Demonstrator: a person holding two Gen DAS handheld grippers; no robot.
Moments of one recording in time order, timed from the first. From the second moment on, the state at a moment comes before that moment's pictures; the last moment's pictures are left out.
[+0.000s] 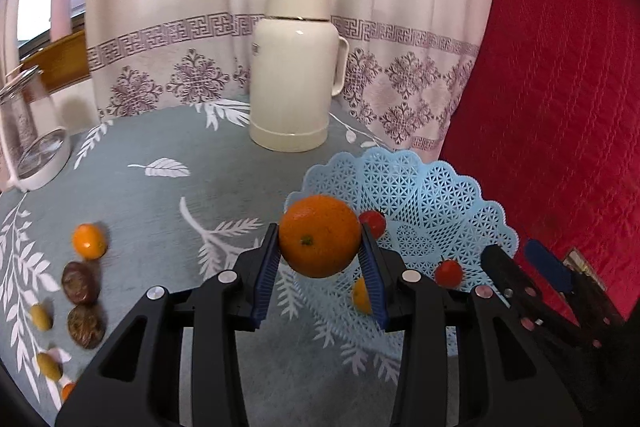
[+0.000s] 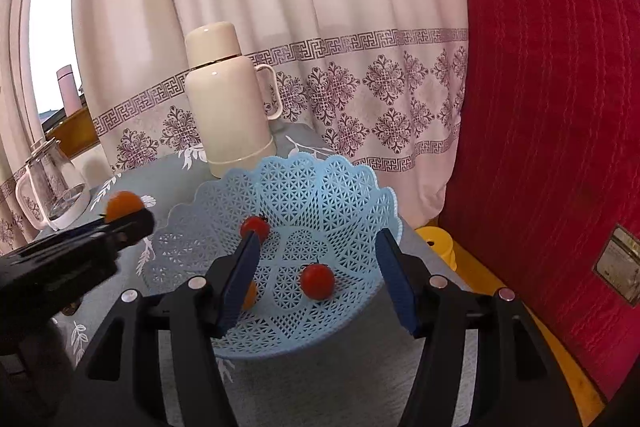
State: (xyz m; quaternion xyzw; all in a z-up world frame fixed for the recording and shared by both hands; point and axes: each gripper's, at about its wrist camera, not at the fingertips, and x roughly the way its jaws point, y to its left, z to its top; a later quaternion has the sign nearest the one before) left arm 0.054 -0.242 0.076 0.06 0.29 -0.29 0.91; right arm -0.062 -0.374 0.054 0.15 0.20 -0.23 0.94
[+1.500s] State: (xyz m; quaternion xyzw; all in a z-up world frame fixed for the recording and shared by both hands) left arm 0.032 -0.120 0.122 0.02 0.22 -0.16 0.96; right arm -0.076 -0.369 0.058 0.15 0.16 -0.25 0.94
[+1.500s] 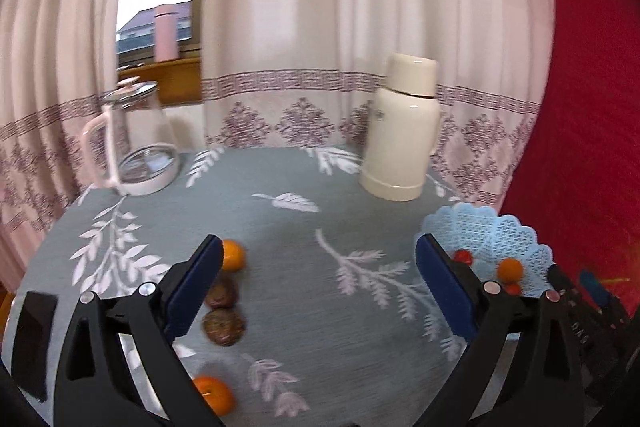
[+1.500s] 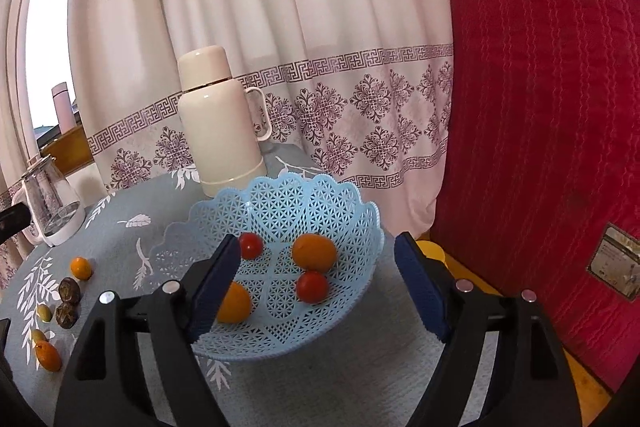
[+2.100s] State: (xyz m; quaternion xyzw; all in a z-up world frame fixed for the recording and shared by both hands) left arm 0.053 0.013 0.105 -0.05 0.25 -0.02 0.97; right arm -0.074 -0.361 0.060 0.13 0.17 -0.26 0.94
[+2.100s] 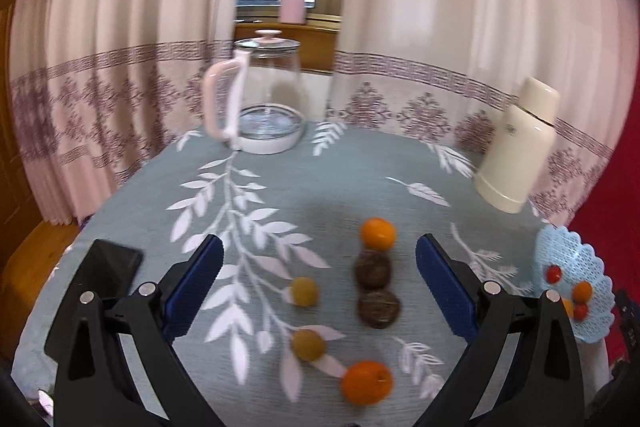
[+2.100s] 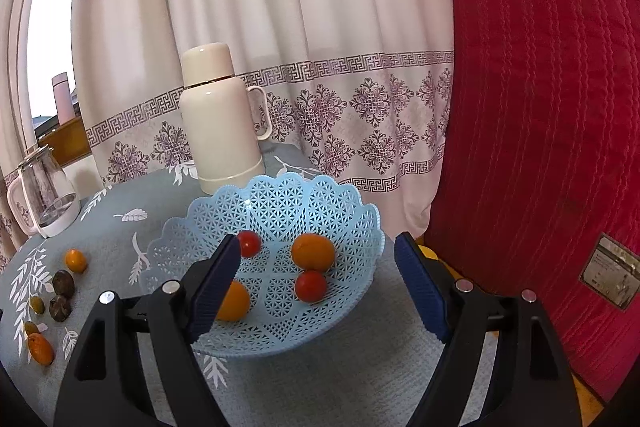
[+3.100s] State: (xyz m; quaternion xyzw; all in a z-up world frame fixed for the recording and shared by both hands) left arm 0.067 0.041 0.018 -0.08 0.36 -0.03 0.93; right arm -0.062 -0.245 0.055 0.09 0.24 -0.06 0.96
